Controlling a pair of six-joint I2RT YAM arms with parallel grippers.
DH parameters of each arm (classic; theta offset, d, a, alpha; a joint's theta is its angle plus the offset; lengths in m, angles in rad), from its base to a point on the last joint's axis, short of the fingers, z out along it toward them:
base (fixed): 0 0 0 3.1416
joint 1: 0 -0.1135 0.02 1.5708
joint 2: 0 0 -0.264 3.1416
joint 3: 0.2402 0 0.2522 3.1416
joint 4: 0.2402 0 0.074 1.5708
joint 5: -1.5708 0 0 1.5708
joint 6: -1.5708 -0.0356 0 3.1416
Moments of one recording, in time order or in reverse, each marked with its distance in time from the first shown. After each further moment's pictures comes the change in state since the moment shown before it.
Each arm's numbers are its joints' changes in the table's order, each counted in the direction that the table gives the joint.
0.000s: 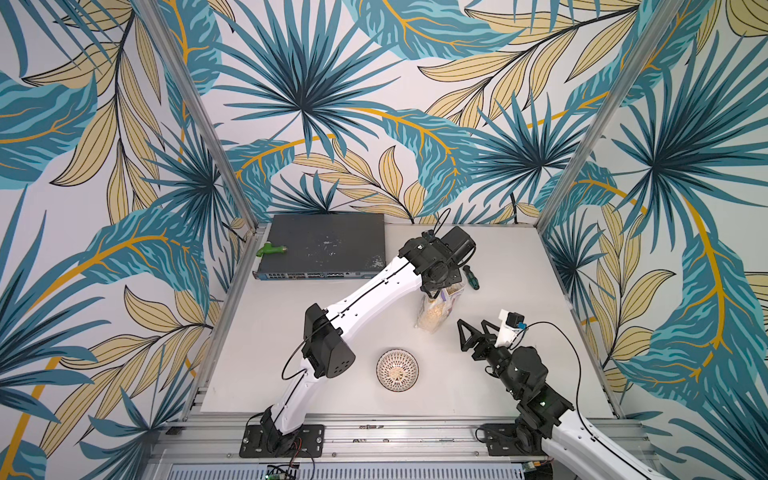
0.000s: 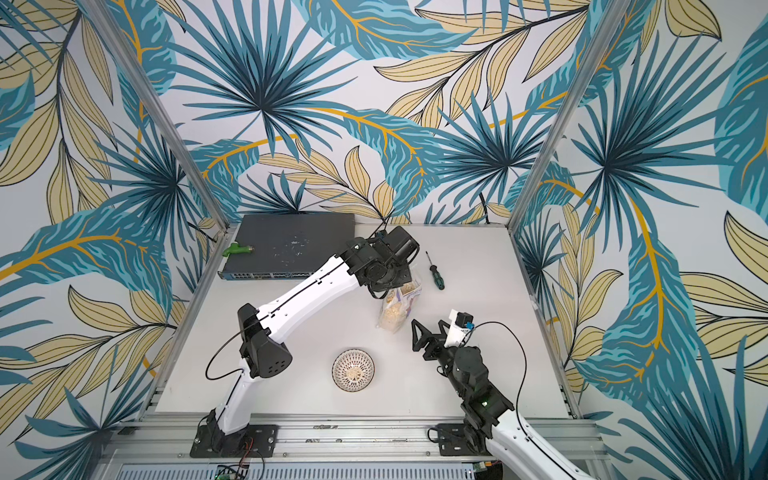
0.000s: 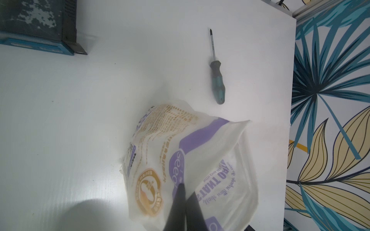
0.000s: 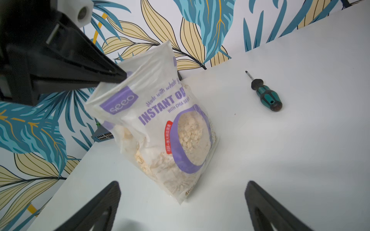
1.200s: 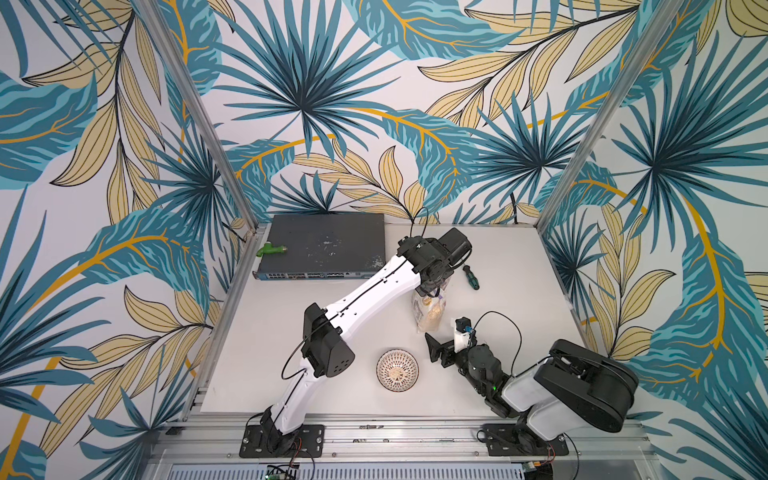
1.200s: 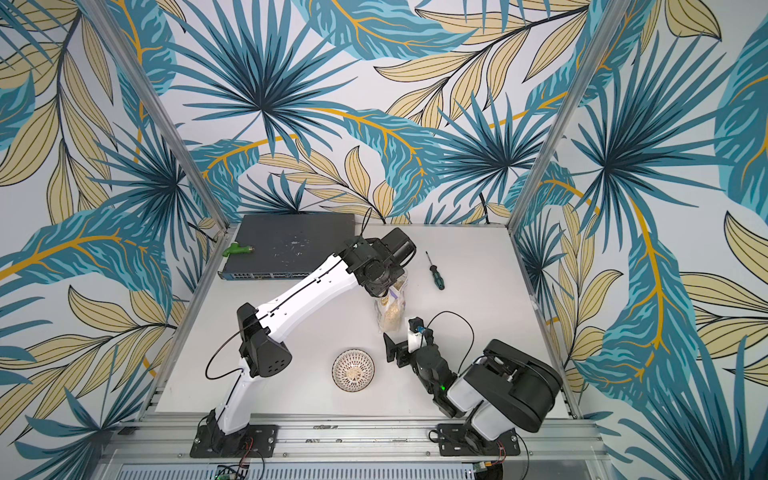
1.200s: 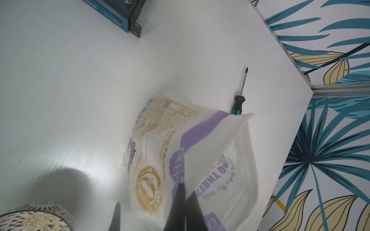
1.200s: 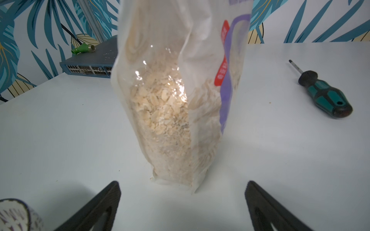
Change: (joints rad) left arm -0.005 0.000 0.000 0.094 0.075 0.407; right arm -0.235 1.079 0.032 -0.956 -0.163 0.316
